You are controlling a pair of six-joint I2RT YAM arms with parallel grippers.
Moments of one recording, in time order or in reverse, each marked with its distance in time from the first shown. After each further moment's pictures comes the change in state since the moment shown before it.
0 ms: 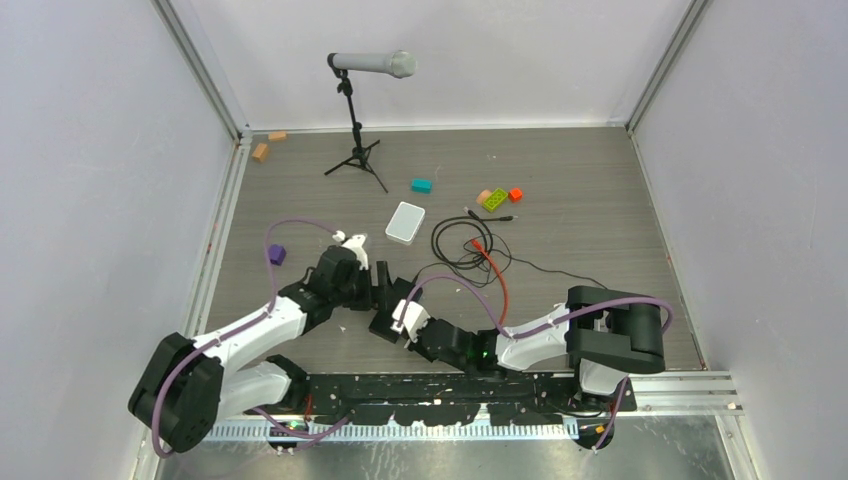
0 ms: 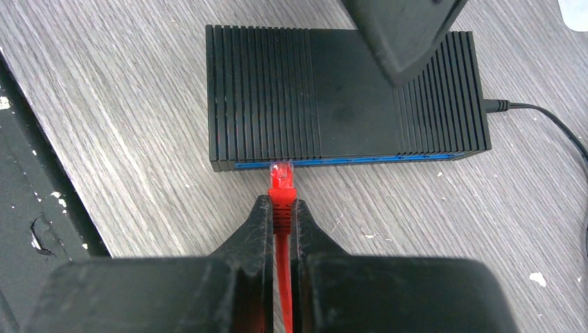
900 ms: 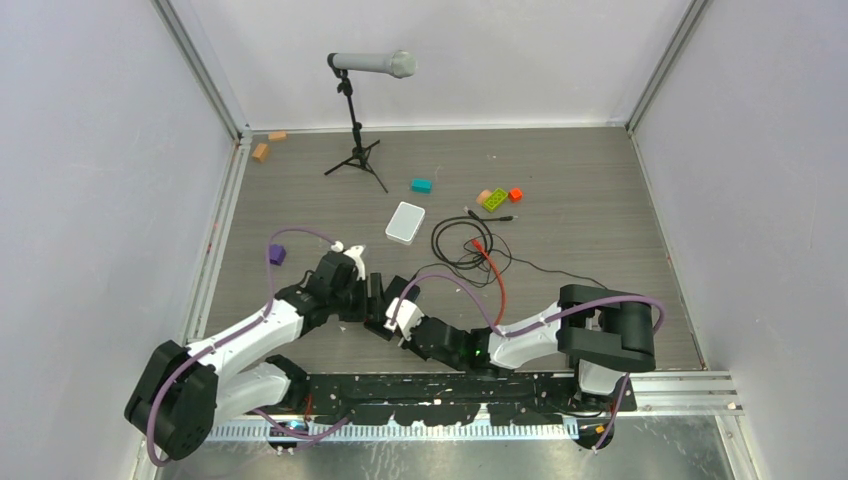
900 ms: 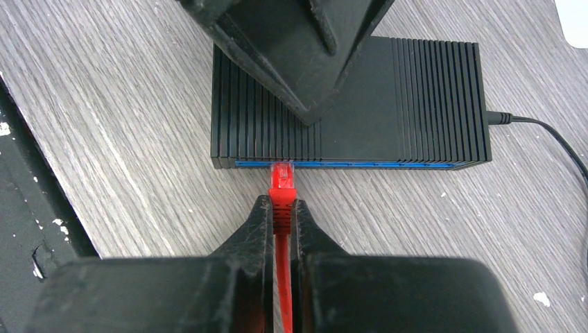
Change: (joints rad) left arm 0.000 -0.036 -0.007 -0.165 0.055 -0.018; right arm 0.000 0.040 0.051 -0.009 0.008 -0.004
